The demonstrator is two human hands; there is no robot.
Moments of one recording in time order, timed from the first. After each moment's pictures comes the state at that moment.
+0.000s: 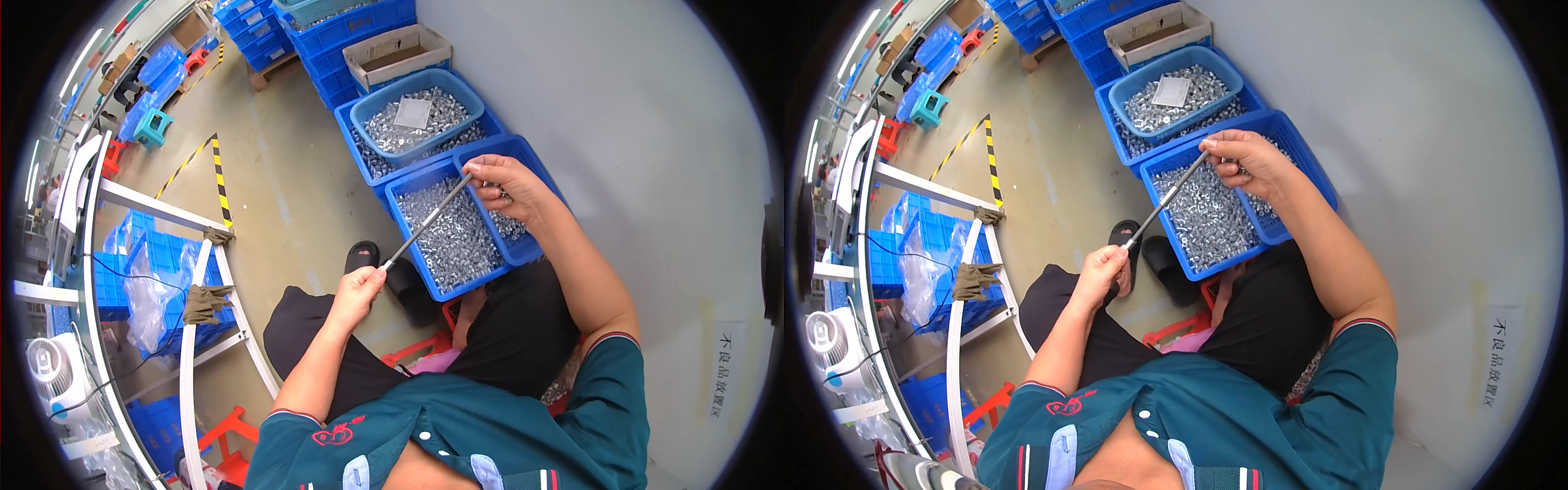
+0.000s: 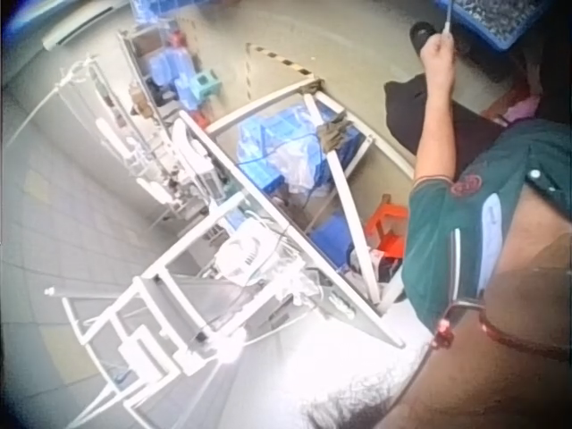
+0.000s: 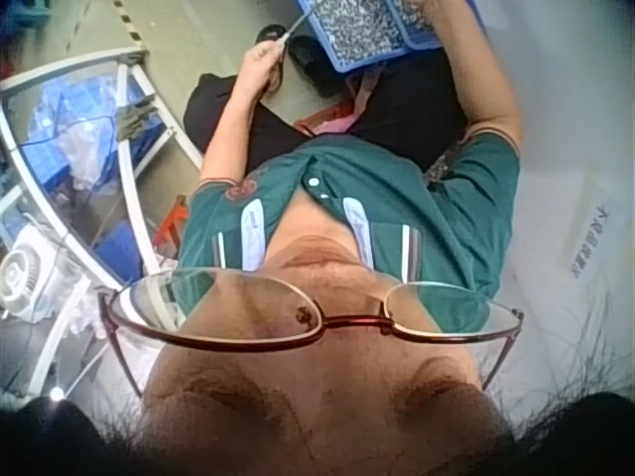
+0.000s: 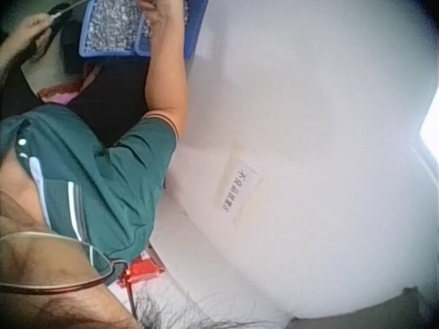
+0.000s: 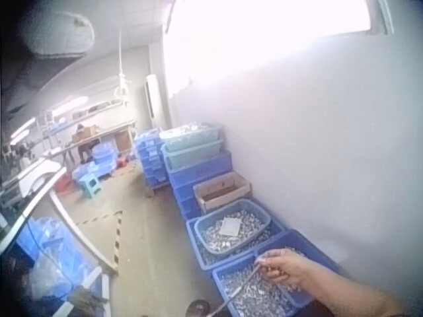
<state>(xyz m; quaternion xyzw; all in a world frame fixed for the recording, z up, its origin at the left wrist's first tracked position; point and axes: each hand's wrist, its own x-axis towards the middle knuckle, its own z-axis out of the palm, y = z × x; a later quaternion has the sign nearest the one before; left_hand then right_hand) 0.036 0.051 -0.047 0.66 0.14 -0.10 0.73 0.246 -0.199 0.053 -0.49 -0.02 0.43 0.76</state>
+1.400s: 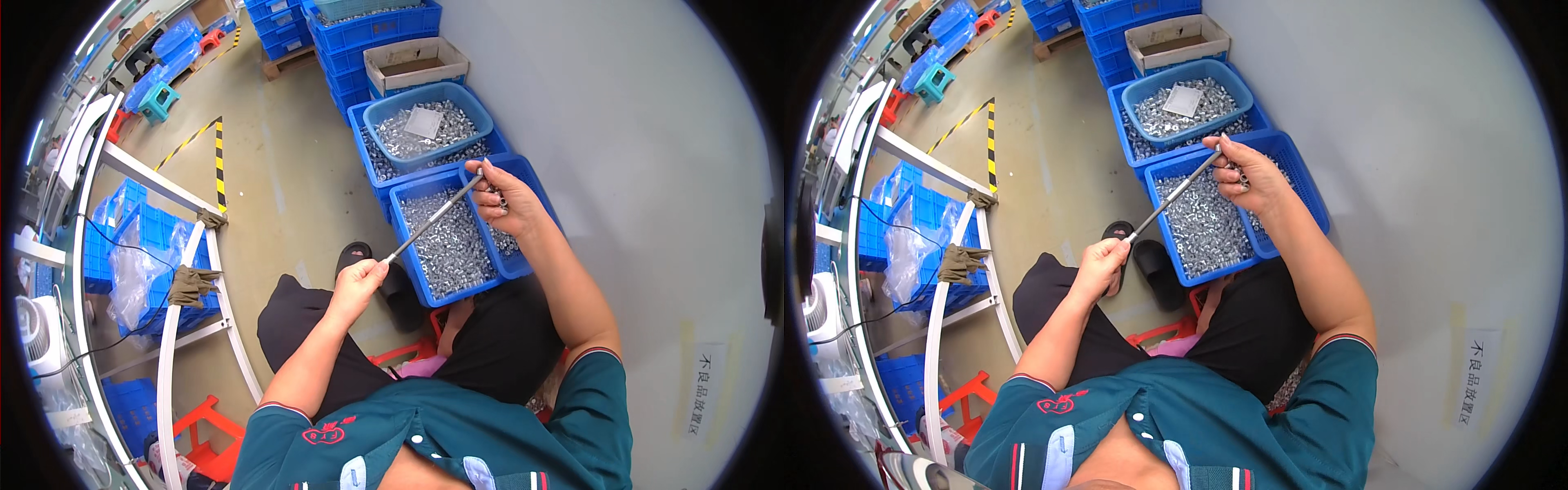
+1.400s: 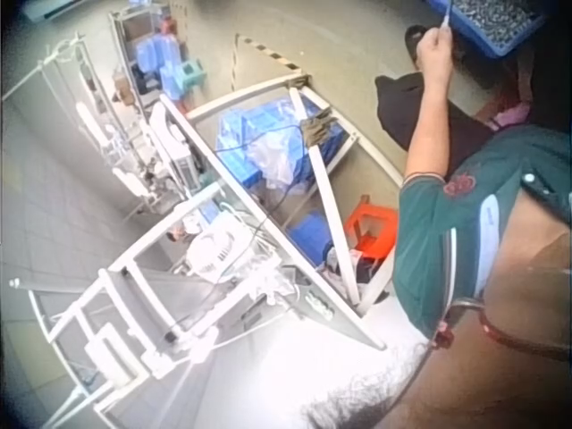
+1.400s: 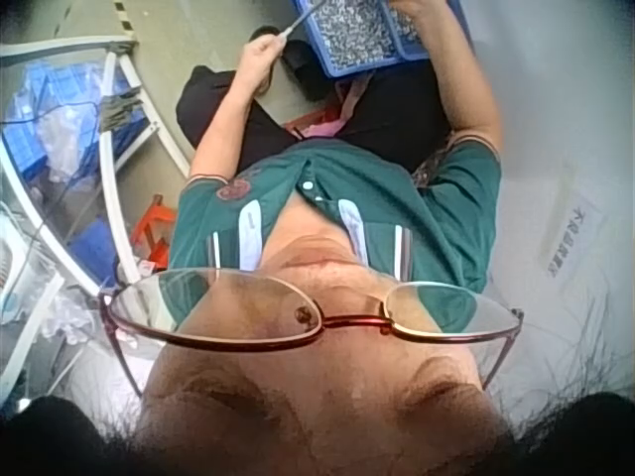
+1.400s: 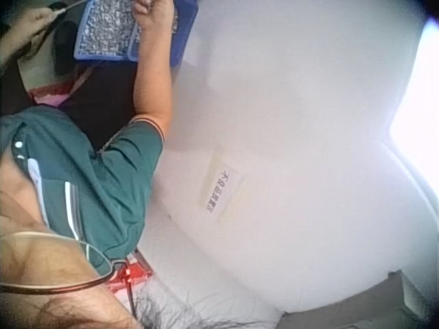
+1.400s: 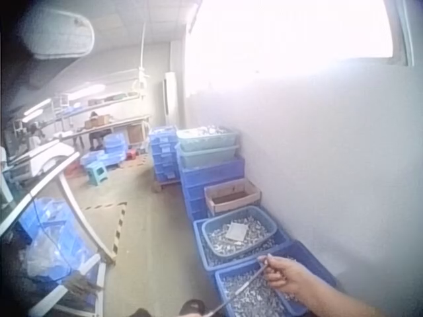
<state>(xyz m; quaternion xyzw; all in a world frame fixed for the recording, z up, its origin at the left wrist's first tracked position) 0.038 0.047 -0.026 0.68 0.17 -0.06 0.71 0.239 -0.183 0.052 -0.35 0.02 0.44 0.83</state>
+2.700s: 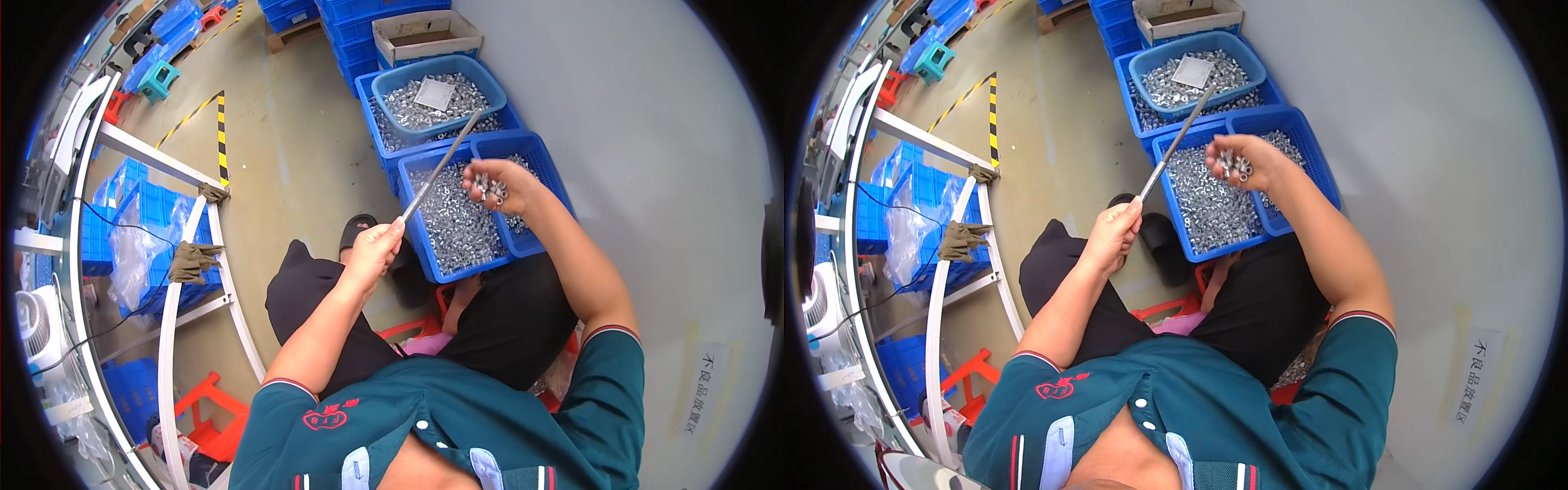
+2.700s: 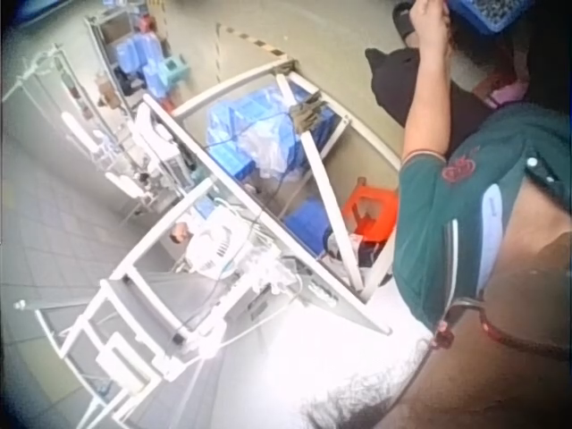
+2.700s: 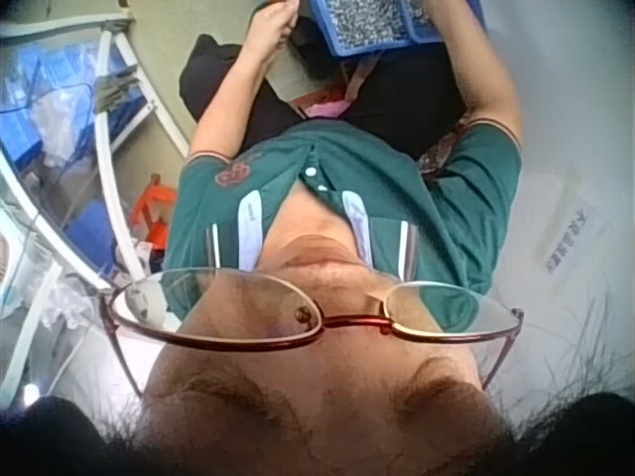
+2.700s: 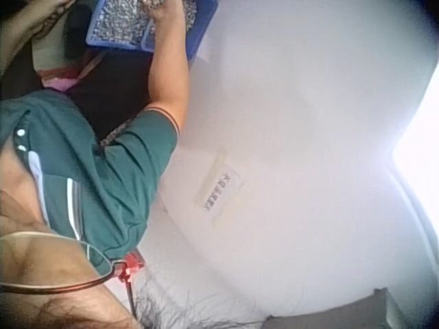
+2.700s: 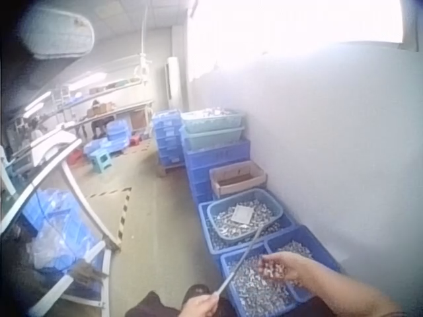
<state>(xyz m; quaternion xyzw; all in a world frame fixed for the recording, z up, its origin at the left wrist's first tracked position) 0.054 0.032 -0.008 0.57 0.23 -0.12 0.78 0.248 -0.170 0.022 -0.48 0.09 0.54 0.68</state>
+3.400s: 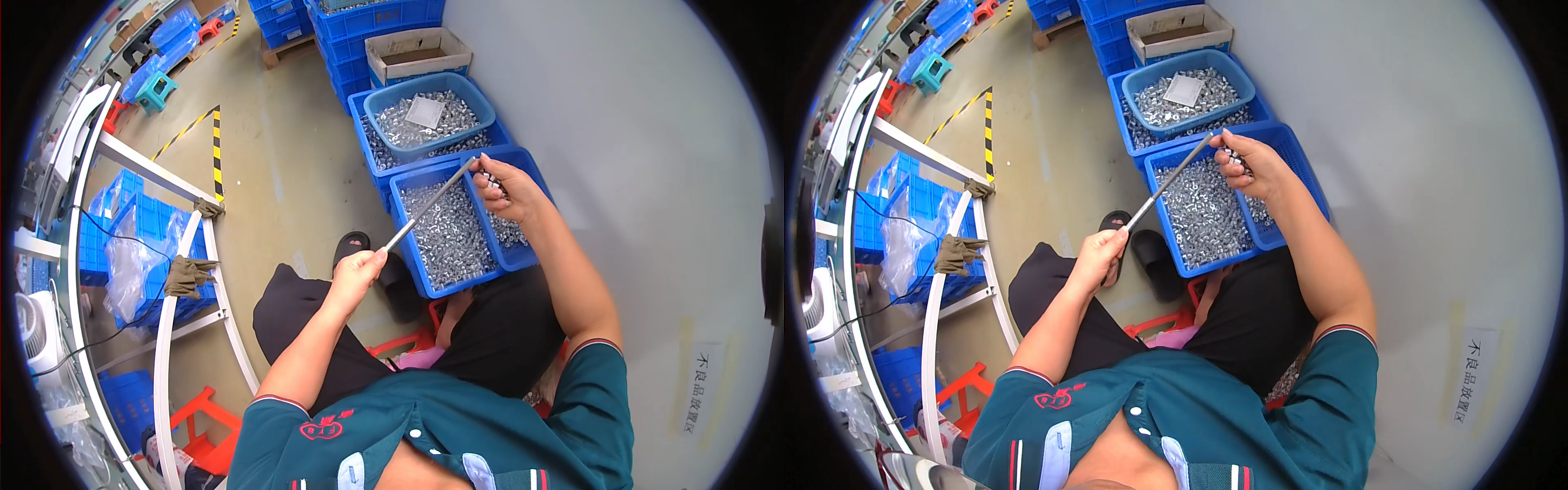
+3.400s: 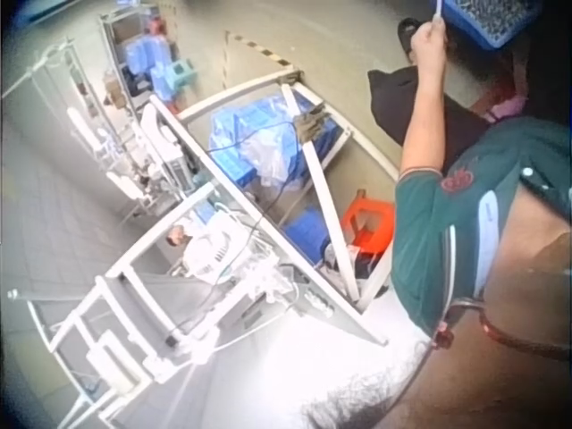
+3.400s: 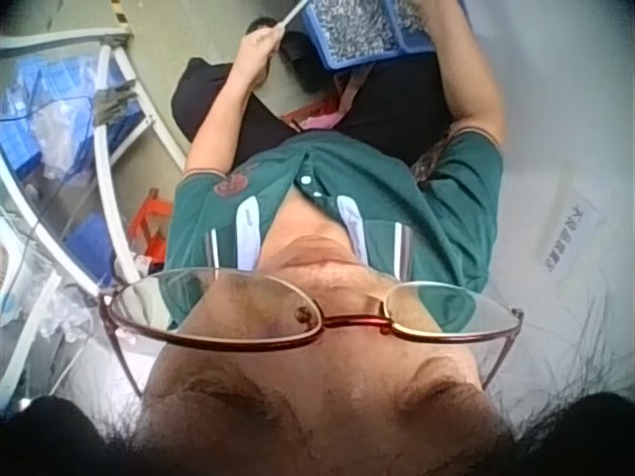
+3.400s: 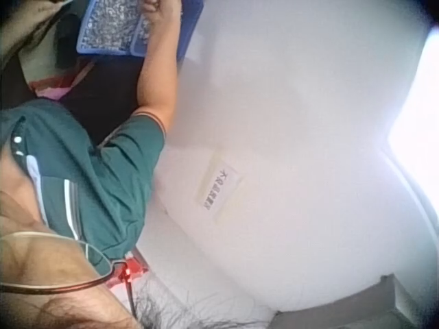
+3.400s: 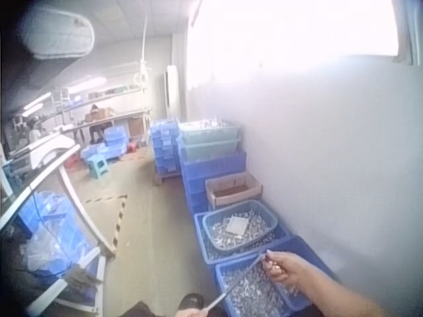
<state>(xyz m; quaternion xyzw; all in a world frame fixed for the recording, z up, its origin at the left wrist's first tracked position) 0.039 0.046 -0.020 0.66 0.21 -0.09 0.72 0.257 -0.188 0.036 -0.44 0.01 0.48 0.76</state>
